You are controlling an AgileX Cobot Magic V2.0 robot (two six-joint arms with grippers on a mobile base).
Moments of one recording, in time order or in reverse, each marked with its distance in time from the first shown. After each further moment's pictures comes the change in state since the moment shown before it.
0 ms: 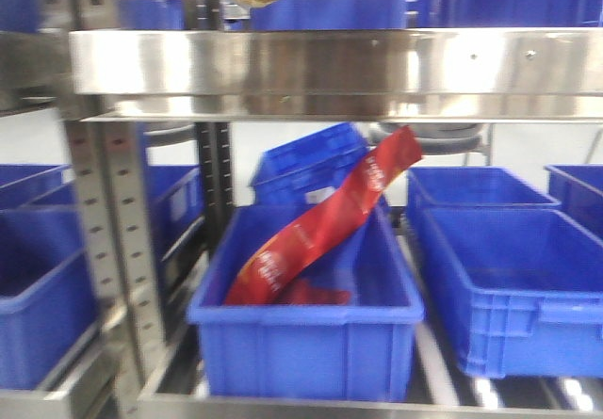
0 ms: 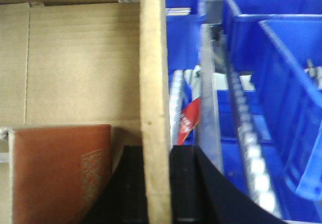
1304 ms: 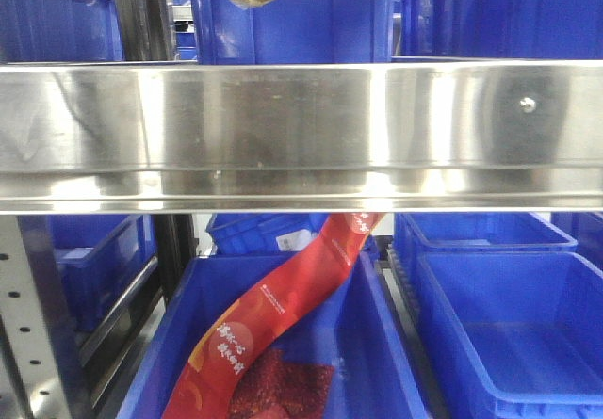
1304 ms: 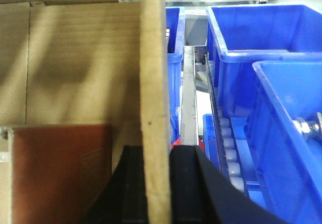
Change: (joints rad) left arm 0.000 0.000 0.000 0.008 0.000 0.000; right arm 0.000 0.000 0.000 0.000 -0.004 0.000
